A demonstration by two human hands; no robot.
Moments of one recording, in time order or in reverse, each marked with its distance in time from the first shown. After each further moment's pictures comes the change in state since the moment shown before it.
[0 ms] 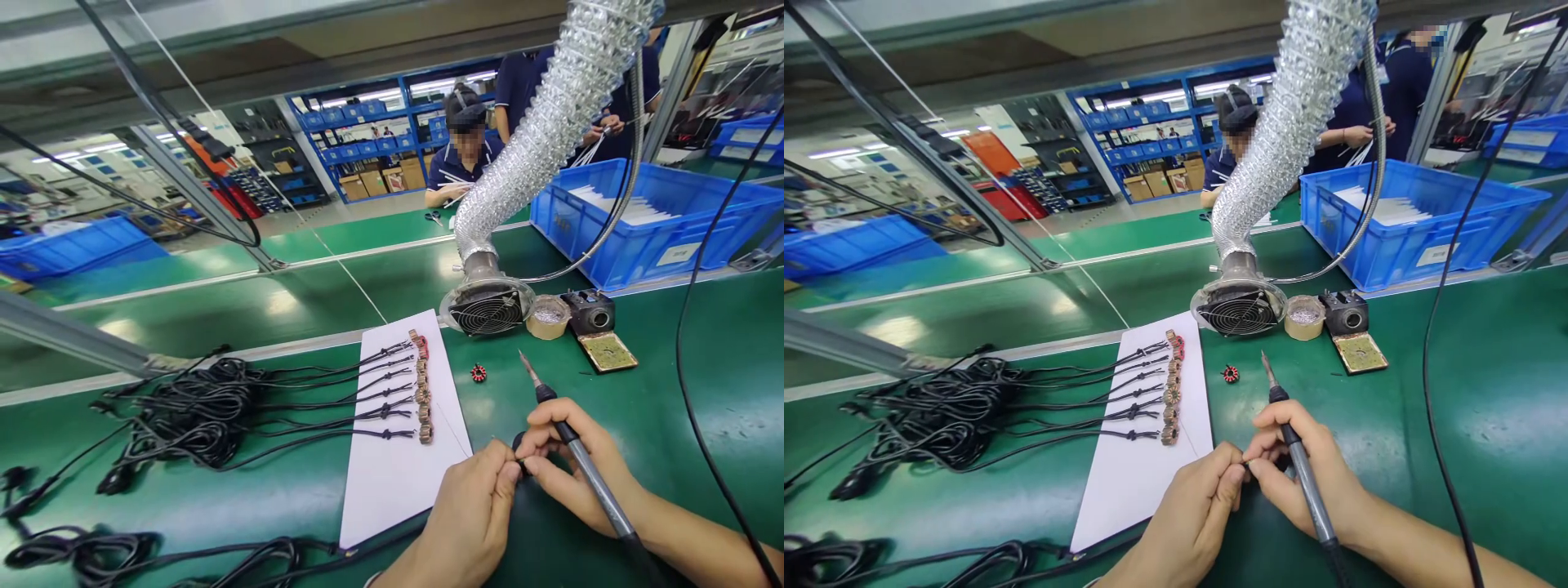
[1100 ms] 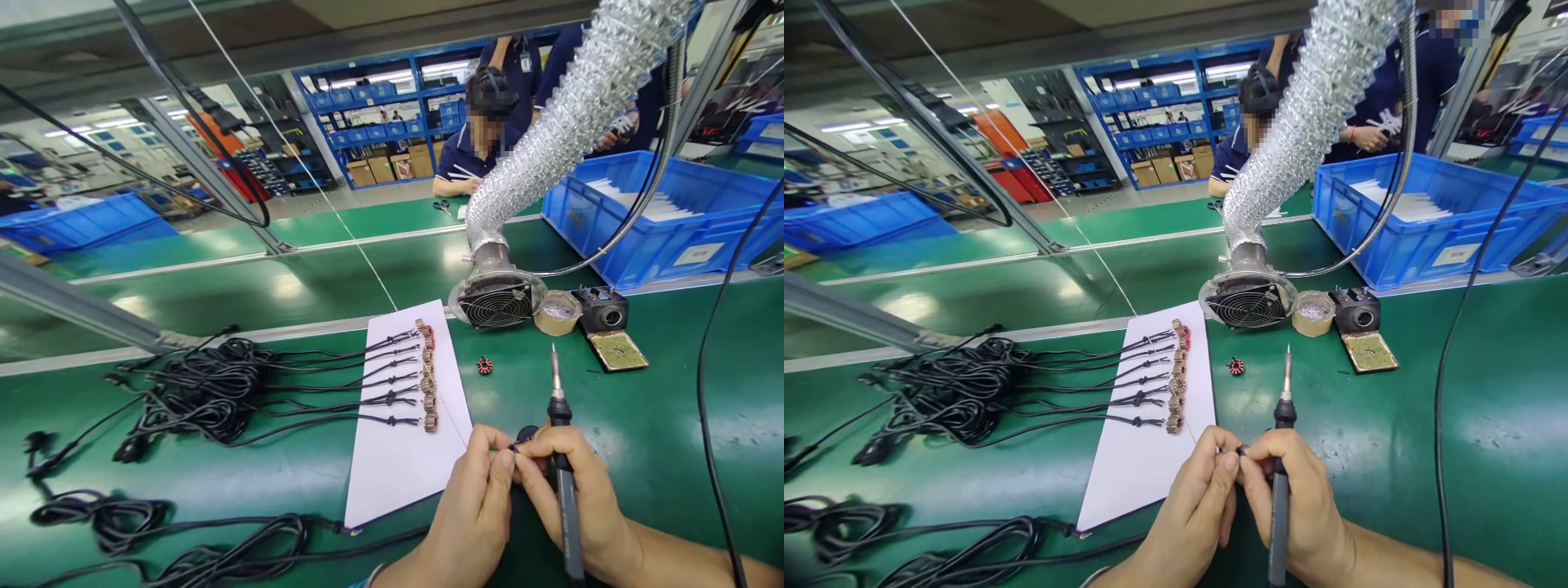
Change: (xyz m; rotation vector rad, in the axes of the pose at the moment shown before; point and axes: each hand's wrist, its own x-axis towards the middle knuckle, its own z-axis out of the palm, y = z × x) left_hand -0.006 -0.001 0.014 -0.623 0.037 -0.259; right_hand -0.012 0.004 0.032 -0.392 0.248 -0.210
